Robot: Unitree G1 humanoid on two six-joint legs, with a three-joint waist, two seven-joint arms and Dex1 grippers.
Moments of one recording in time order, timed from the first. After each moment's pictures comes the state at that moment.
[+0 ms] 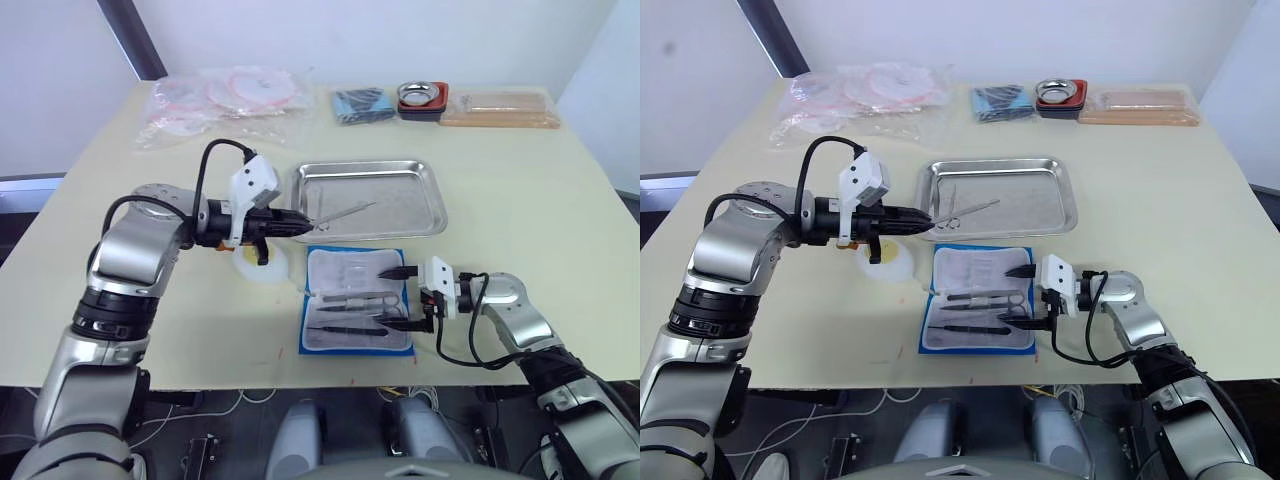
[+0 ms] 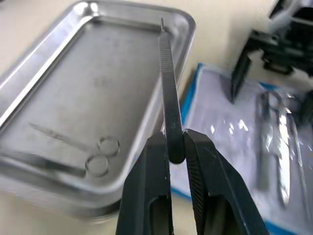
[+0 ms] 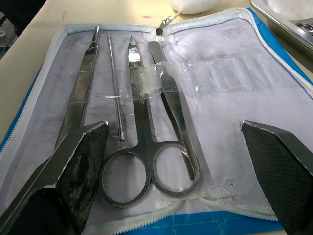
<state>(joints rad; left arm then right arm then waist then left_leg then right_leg) -0.66 0.67 -0.06 -0.08 -0.28 0.77 -0.99 -0.38 -0.42 0.29 0.33 0.19 -0.12 1.20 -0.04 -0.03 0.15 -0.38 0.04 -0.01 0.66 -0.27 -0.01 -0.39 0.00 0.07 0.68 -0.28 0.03</state>
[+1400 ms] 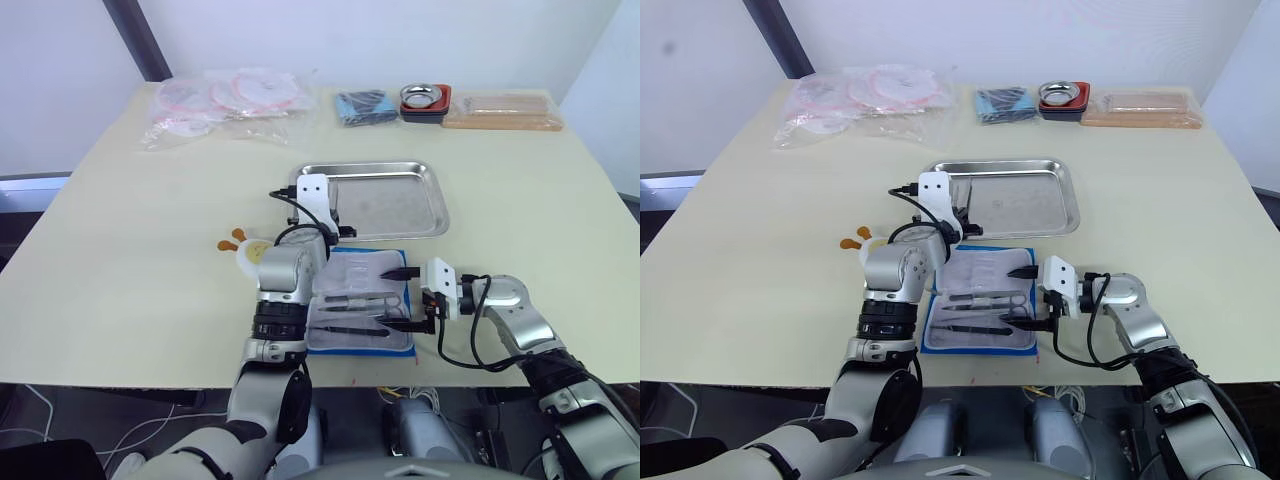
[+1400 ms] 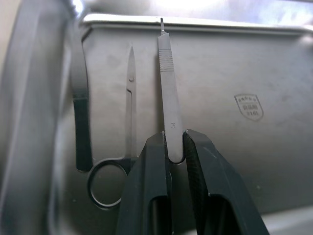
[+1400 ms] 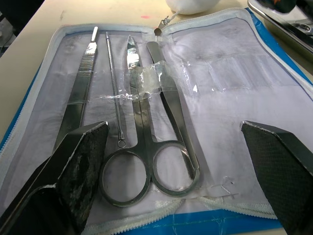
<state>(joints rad) -0.69 -0.07 0.11 0.14 -0.11 0.88 0.09 -0.37 -0.43 0.29 0.32 0.19 -0.12 1.19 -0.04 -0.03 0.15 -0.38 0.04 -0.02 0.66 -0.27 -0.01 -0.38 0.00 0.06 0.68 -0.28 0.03</state>
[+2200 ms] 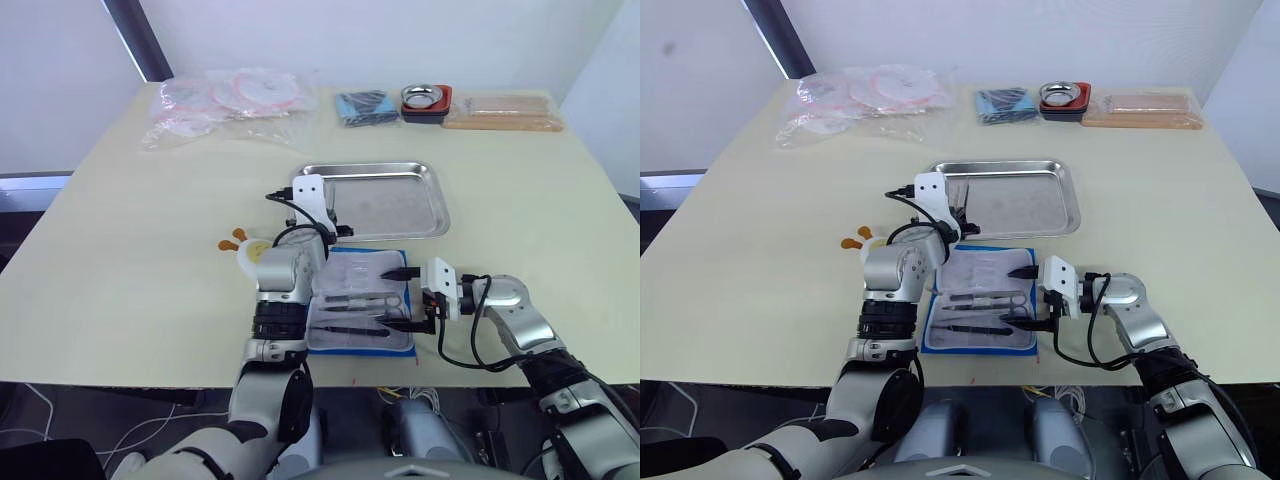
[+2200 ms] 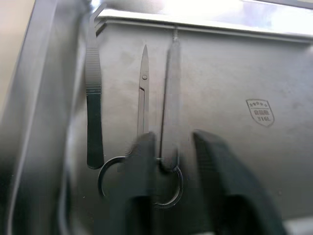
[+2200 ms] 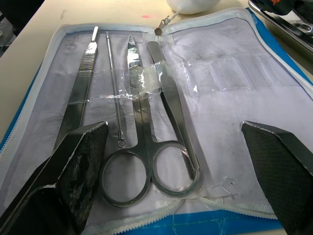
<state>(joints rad) -0.69 -0.08 0.15 0.16 -0.13 0.85 0.12 -0.38 -0.43 0.29 0.33 0.19 -0.12 1.19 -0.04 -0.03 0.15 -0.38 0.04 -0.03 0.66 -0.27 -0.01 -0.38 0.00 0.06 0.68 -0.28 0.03</state>
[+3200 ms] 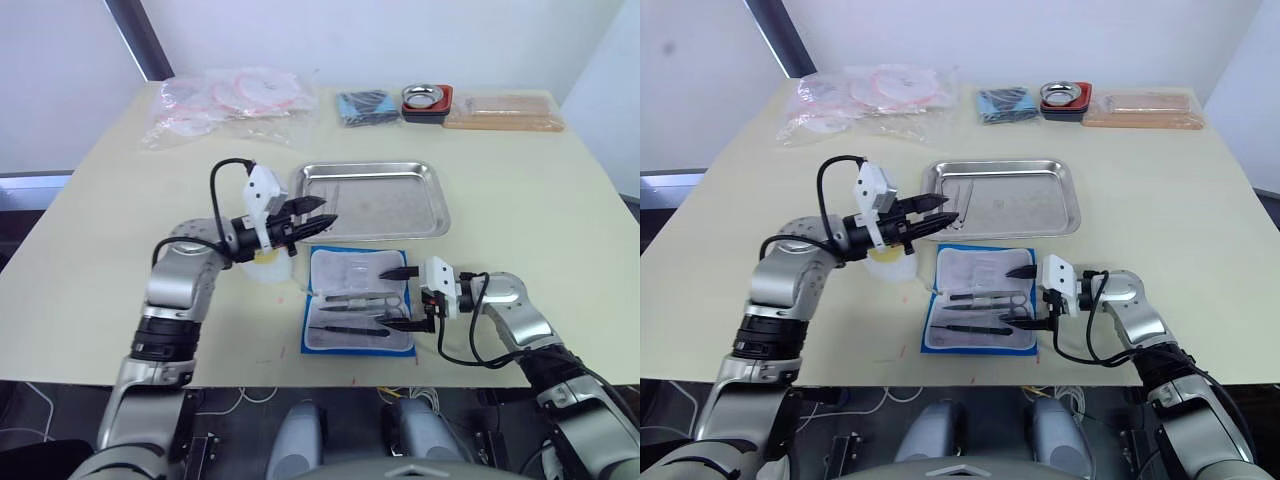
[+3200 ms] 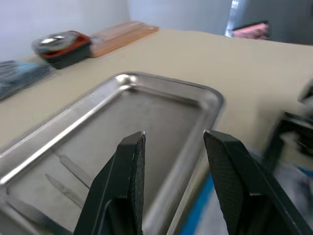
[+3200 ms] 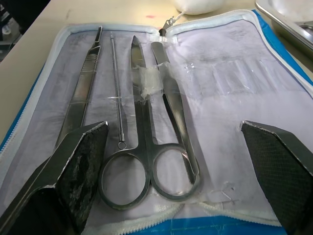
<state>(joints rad) -0.51 0.57 0.01 0.03 -0.37 0.37 -1.03 -0.40 -0.42 0.30 0.36 0.19 -0.14 1.21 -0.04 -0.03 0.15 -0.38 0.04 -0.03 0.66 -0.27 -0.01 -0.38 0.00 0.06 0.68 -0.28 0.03</state>
